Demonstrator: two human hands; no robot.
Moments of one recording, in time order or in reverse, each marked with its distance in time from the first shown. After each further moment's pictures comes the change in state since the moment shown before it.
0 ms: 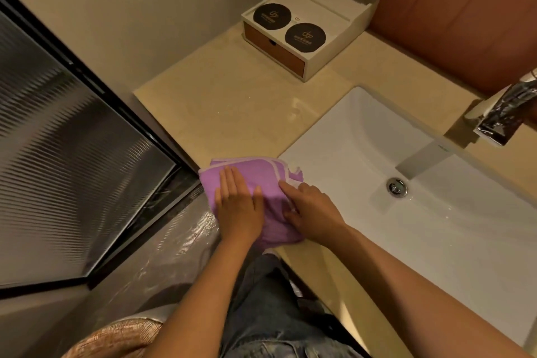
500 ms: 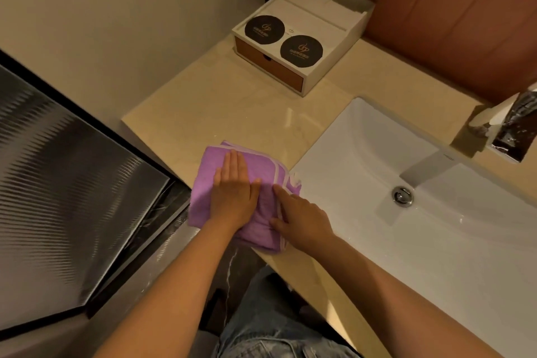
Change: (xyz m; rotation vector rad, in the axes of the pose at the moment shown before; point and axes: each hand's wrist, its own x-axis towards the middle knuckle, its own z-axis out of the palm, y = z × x) left_hand 0.095 -0.014 -0.020 0.174 -0.098 0.254; right_hand 0.046 -0.027 -0.006 0.179 0.038 0.137
